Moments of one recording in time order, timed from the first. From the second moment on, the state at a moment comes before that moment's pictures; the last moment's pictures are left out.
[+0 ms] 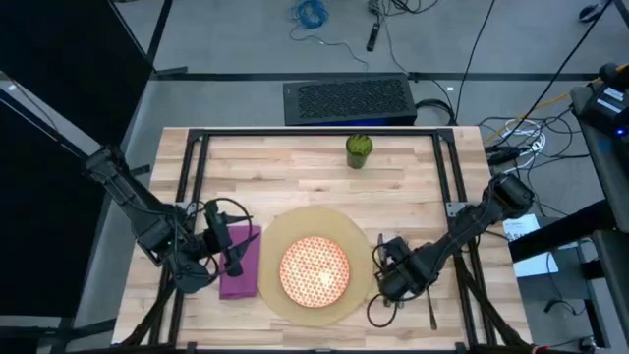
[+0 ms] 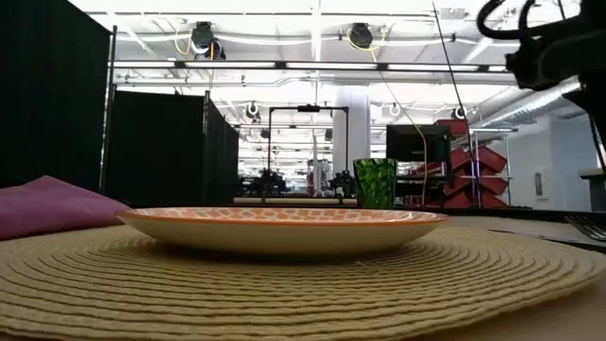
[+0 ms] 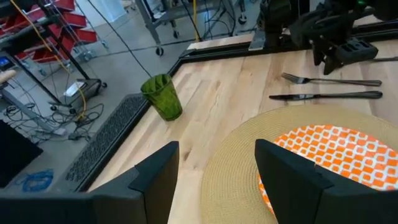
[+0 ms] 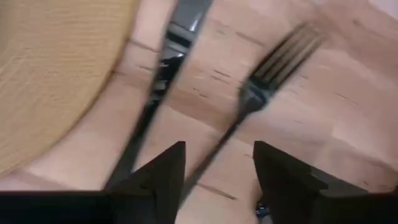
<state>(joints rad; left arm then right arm) -0.79 1.14 1.00 -0.75 -1.10 -0.51 0.65 1.67 1.08 -1.10 0.11 1.79</state>
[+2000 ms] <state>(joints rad) -0.80 1.13 1.00 -0.75 -1.09 -0.51 0.70 1.66 0.91 -0.80 0.10 1.86</state>
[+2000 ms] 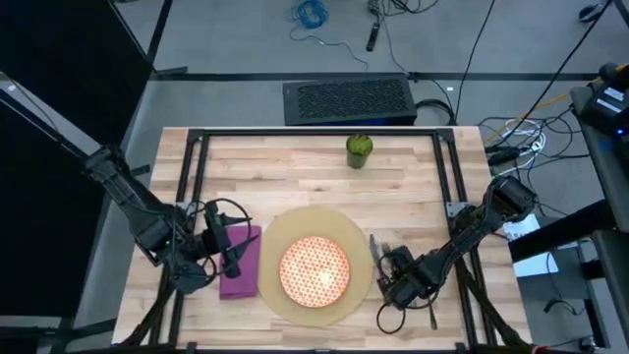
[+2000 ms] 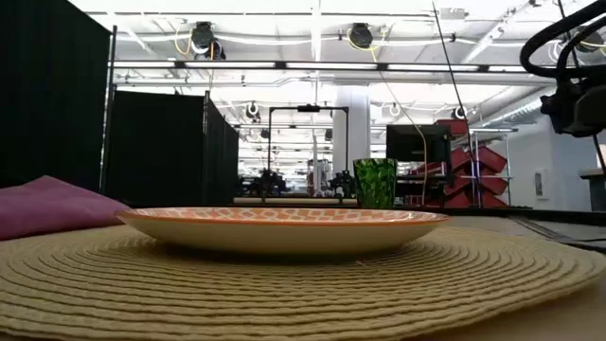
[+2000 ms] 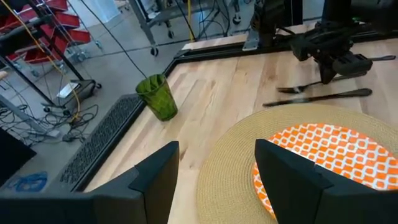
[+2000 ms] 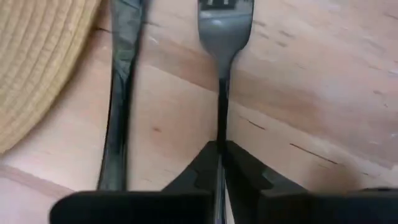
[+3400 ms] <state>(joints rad) -0.35 1.21 1.01 -0.08 -0.57 -0.10 0.25 1.44 0.98 0.25 0.28 0.40</state>
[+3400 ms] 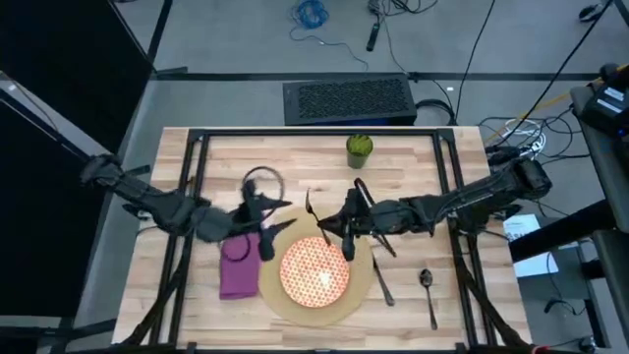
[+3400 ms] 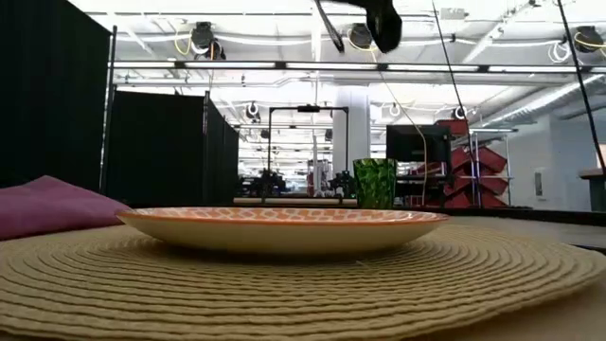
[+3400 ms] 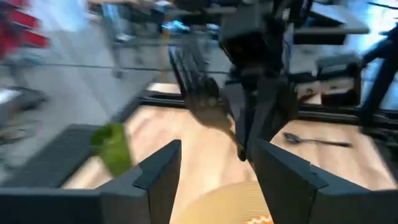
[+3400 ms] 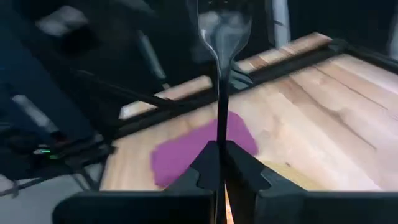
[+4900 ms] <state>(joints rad) -0.23 1.29 1.00 0.07 -0.31 -0.04 0.16 1.47 0.98 0.36 0.10 0.37</state>
